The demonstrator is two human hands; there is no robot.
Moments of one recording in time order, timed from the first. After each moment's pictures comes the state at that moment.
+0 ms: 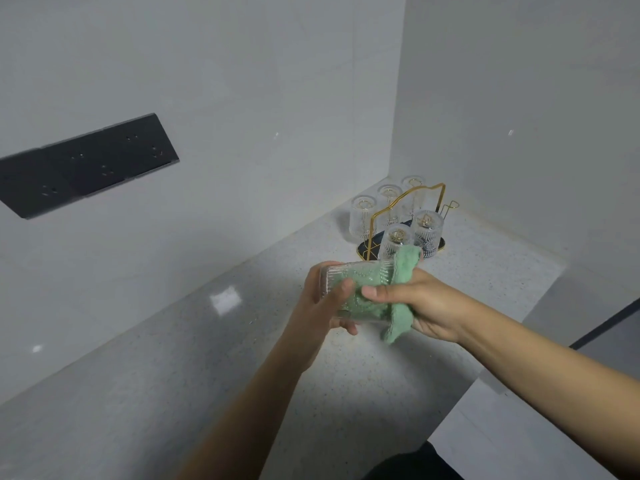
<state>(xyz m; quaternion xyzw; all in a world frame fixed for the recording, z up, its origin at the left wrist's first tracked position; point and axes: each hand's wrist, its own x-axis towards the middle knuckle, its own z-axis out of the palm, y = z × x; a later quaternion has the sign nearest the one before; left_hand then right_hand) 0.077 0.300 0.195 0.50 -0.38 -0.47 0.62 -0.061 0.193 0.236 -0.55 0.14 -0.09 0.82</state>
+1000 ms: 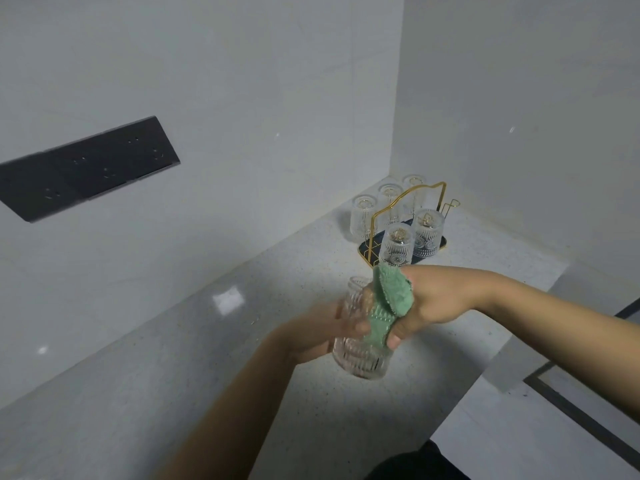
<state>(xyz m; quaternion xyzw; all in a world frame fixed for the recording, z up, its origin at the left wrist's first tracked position) 0.092 0.293 0.195 0.46 -0.44 -0.67 0.39 -0.065 0.167 0.256 -0.87 0.04 0.10 0.49</state>
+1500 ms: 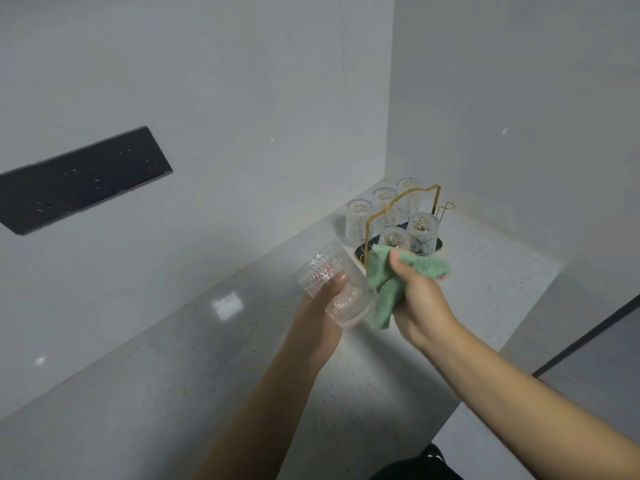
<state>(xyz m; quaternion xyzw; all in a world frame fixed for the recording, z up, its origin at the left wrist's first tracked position) 0.071 0.272 0.187 0.37 -0.25 -0.55 0.70 -0.041 0.196 0.217 -0.28 0.30 -0.37 0.83</state>
